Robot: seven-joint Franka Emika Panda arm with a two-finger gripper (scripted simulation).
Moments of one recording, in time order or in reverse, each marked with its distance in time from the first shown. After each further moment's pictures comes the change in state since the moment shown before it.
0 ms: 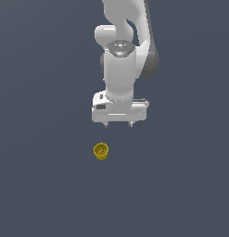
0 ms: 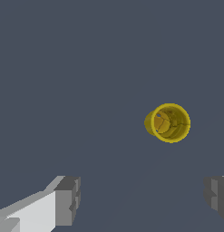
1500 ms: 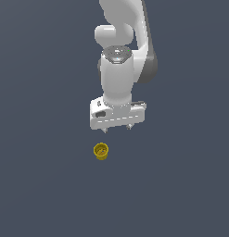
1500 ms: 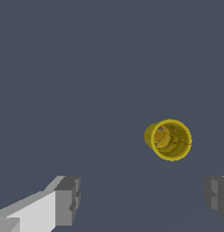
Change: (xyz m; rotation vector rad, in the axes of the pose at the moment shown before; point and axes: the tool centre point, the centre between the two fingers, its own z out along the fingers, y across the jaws) arm 0.016 0.006 0.007 0.009 0.001 -0.153
